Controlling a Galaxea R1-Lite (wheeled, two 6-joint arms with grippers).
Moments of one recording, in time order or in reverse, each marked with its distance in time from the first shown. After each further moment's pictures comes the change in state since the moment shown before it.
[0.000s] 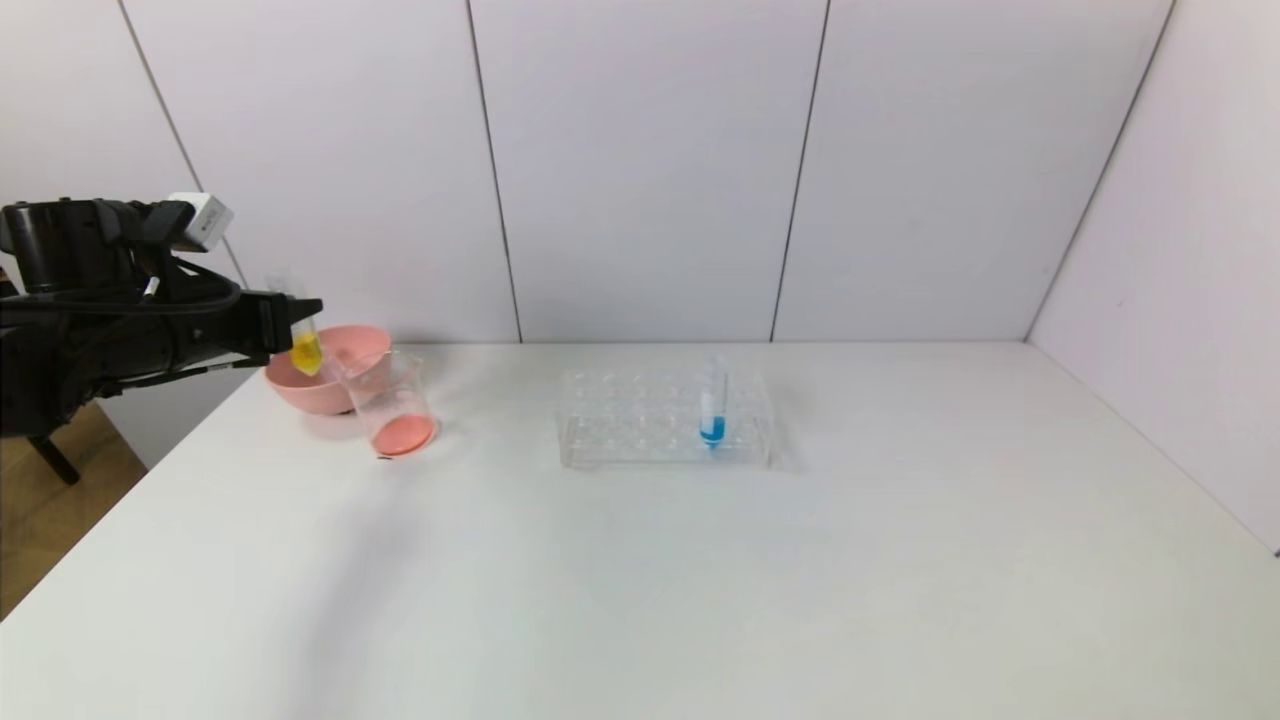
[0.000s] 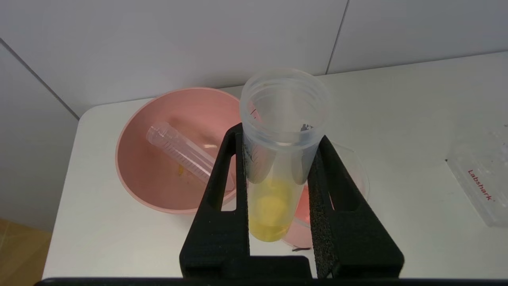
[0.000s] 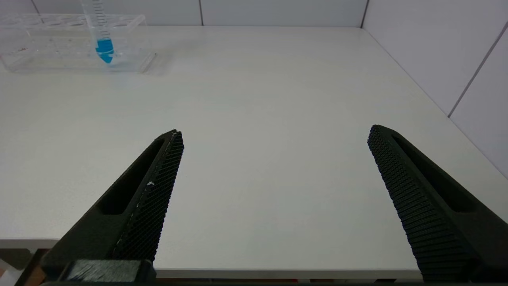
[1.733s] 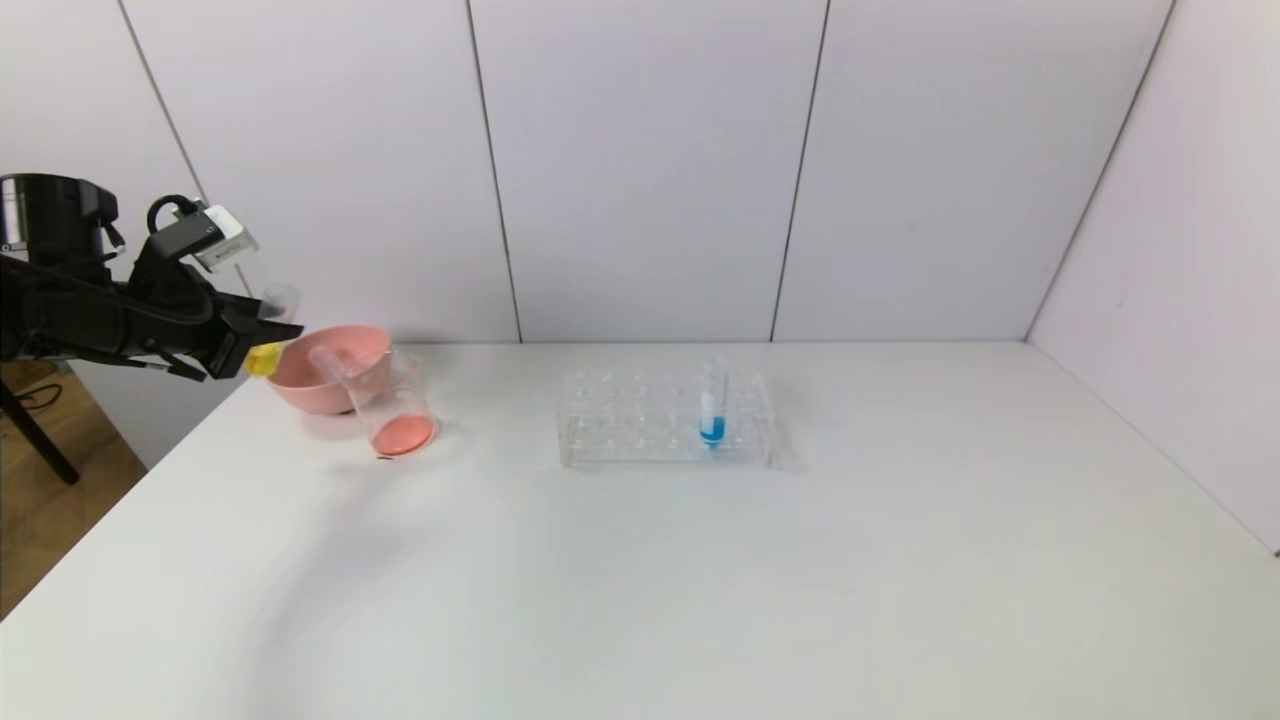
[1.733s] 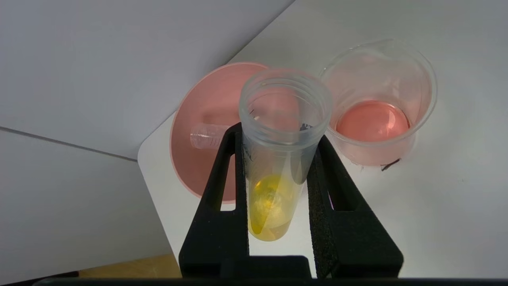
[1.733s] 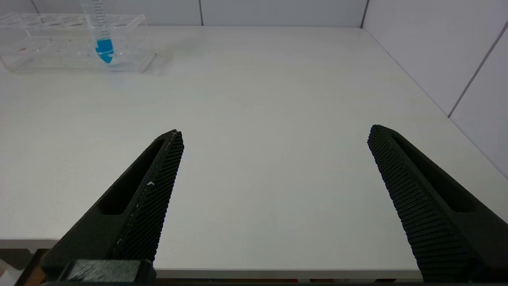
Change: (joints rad) left arm 0.106 0.083 -0.310 0.510 -0.196 0.716; right arm 0.000 0.000 0.000 0.000 0.000 0.000
